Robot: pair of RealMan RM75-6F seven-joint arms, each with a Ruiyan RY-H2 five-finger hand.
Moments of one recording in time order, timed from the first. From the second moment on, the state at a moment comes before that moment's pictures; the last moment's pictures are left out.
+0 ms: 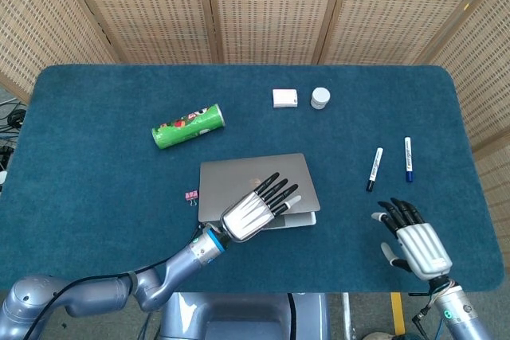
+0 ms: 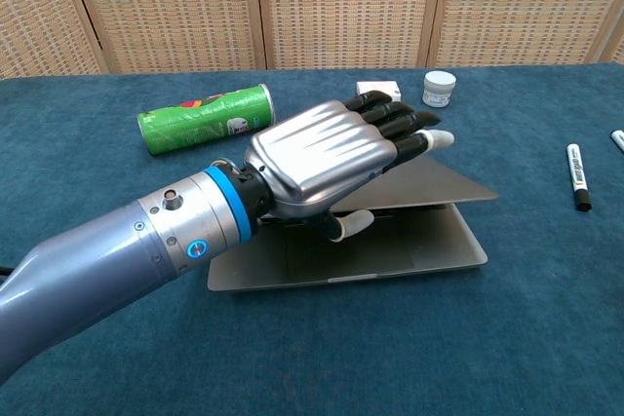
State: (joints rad) left arm -0.84 -1.92 -0.18 -1.27 1.62 0.99 0.60; right arm 0.19 -1.17 -0.01 -1.63 -1.66 1.29 0.00
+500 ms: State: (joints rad) left arm -0.86 -1.91 -0.17 -1.26 1.61 1.01 0.59; right arm 0.36 -1.34 -0.02 -1.54 -1.68 1.06 0.05
